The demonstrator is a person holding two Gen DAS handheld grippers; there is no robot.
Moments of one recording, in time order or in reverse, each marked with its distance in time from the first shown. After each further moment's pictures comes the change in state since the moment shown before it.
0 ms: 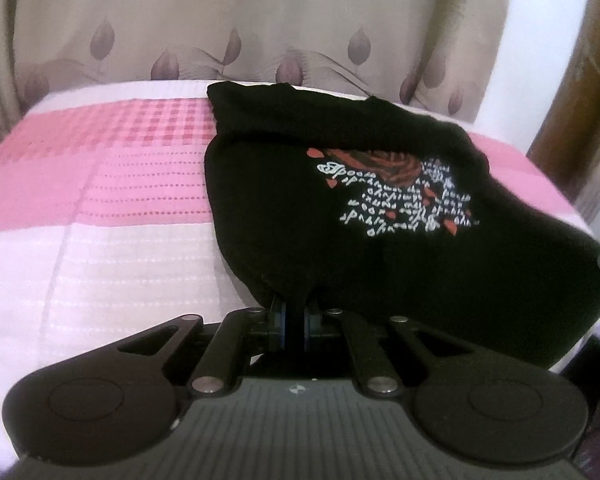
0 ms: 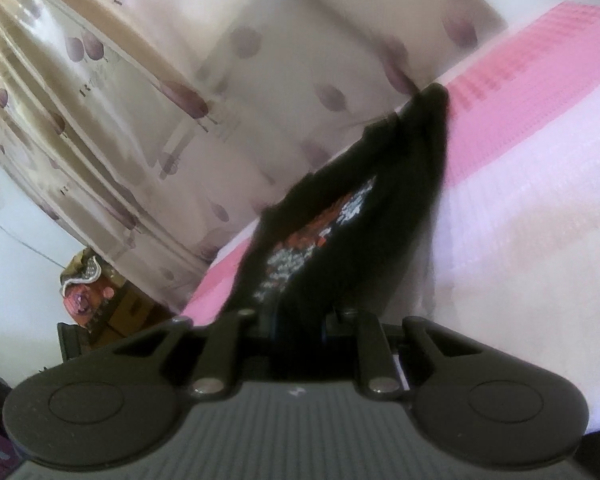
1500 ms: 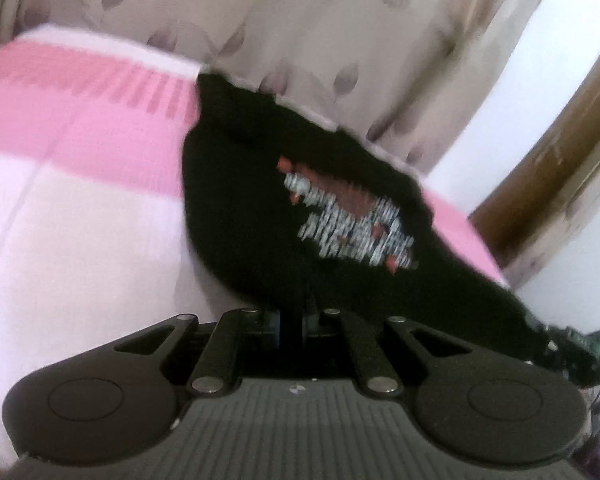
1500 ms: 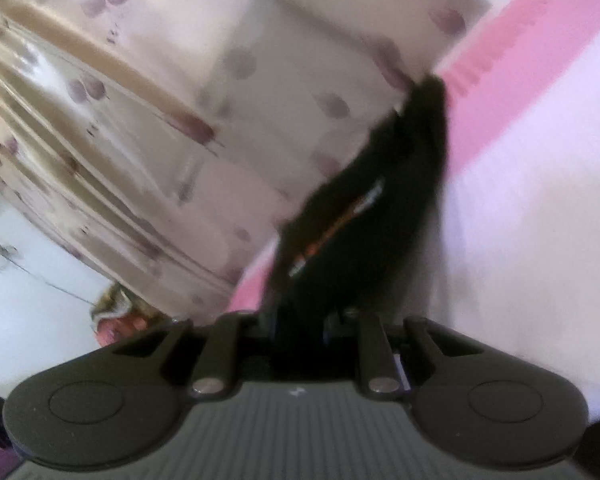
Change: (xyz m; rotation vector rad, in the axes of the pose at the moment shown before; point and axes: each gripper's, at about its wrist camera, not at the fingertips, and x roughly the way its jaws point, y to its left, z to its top) left arm -0.015 0.031 -0.015 -0.247 -0.074 -0.244; right arm -0.005 -0.011 -0.002 0.134 -0.062 0.074
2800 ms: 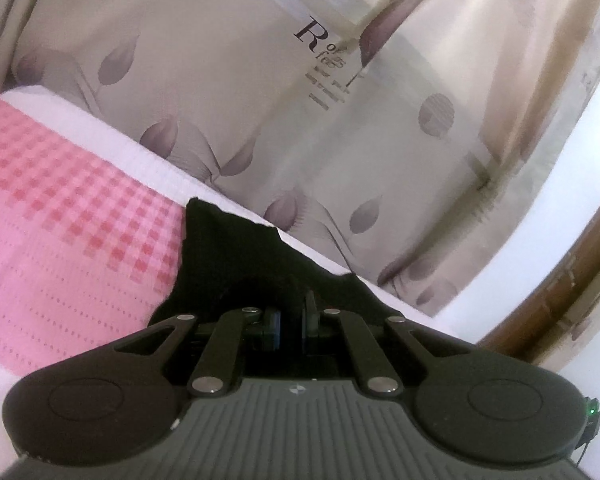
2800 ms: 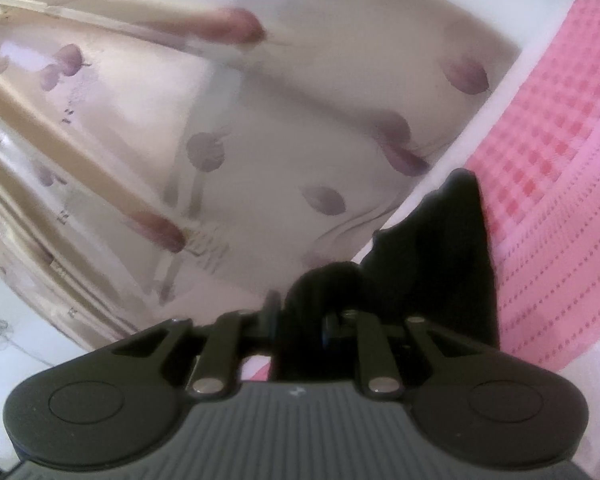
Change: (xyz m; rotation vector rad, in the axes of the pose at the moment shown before) left arm 0.078 0.009 0.122 -0.132 -0.269 0.018; right arm 0.115 -0.034 0.146 0.073 -0.158 -0.028
